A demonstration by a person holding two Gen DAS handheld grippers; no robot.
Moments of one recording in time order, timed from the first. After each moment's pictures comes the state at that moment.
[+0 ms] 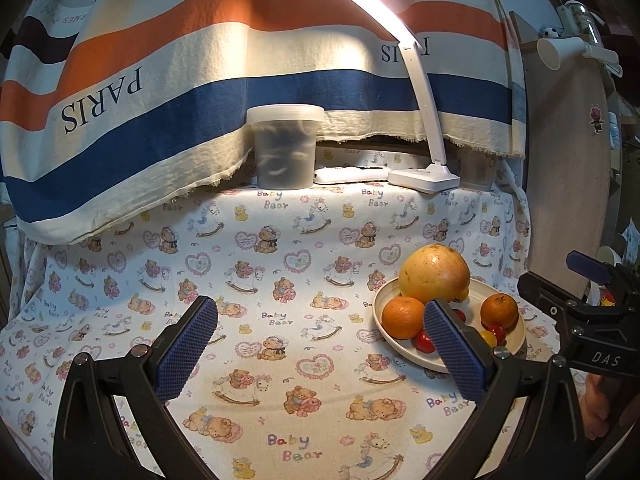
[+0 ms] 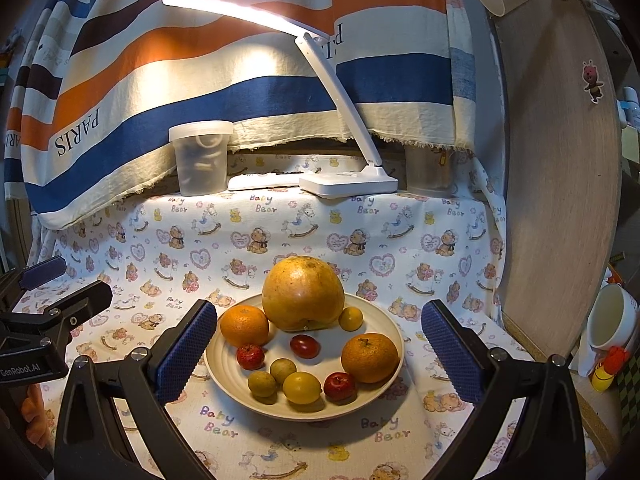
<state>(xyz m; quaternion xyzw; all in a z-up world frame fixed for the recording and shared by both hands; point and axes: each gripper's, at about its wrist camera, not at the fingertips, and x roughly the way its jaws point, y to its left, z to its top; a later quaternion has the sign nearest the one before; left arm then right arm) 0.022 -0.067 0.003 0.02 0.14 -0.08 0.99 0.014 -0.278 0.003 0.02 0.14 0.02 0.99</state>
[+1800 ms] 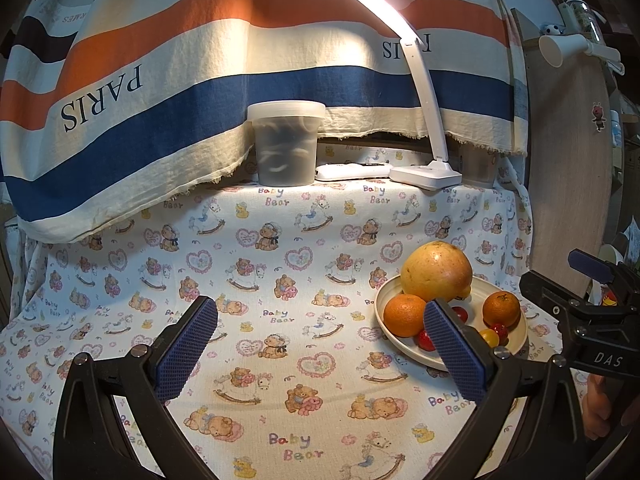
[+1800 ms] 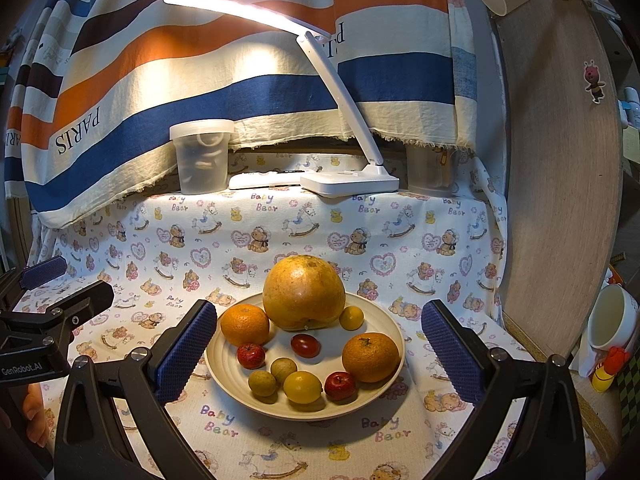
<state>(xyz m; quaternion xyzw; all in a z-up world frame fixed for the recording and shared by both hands) 0.024 -0.064 0.002 0.02 0.15 -0.09 0.98 0.015 -0.277 0.002 0.02 0.14 0.02 0.99</state>
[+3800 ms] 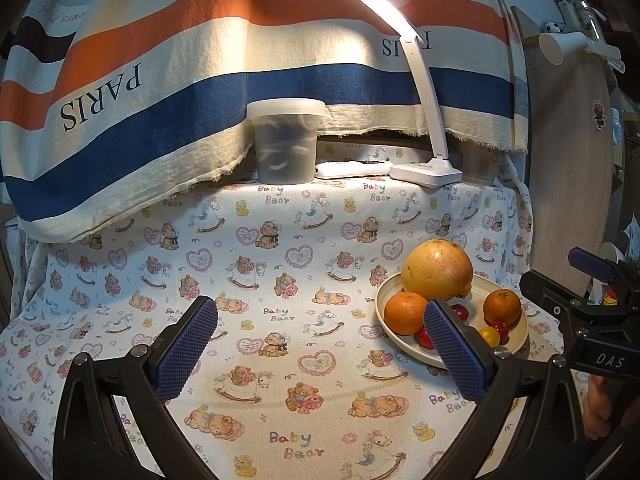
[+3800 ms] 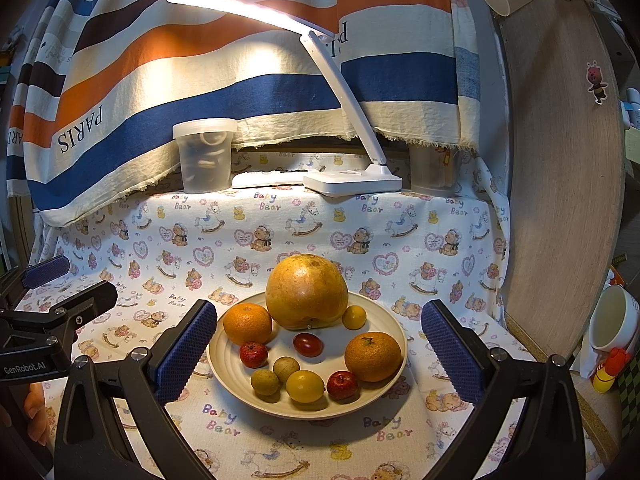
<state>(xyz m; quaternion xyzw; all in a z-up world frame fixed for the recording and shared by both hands) 0.025 -0.064 0.000 0.02 0.15 -0.08 0.98 0.014 -0.276 0.003 0.02 0.14 0.02 0.99</state>
